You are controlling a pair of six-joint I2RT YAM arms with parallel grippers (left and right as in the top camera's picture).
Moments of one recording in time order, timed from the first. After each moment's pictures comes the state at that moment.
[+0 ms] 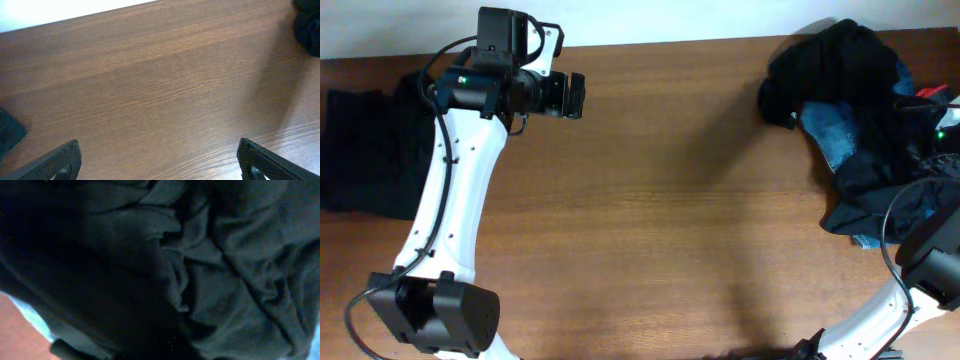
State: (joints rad) left arm -0.18 1.84 1.91 -0.98 0.13 0.04; right arm -0.67 2.10 1.82 -1.06 -0.13 0.00
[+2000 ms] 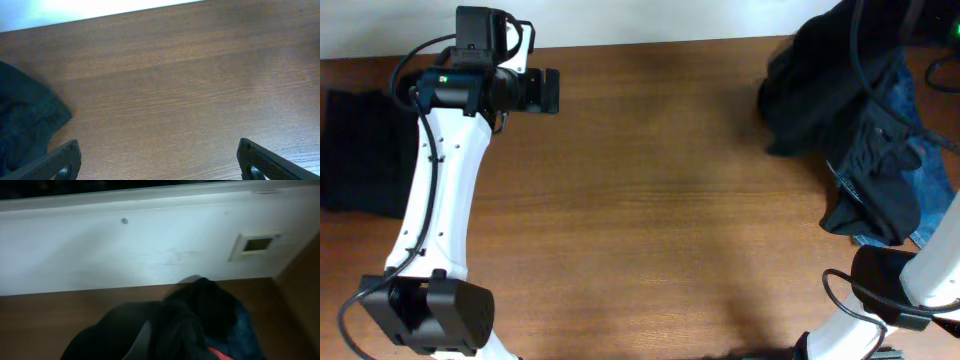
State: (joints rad) left arm -0.12 1.84 1.91 -0.98 0.01 0.04; right arm -0.23 1.90 2.87 -1.43 -0.18 -0.05
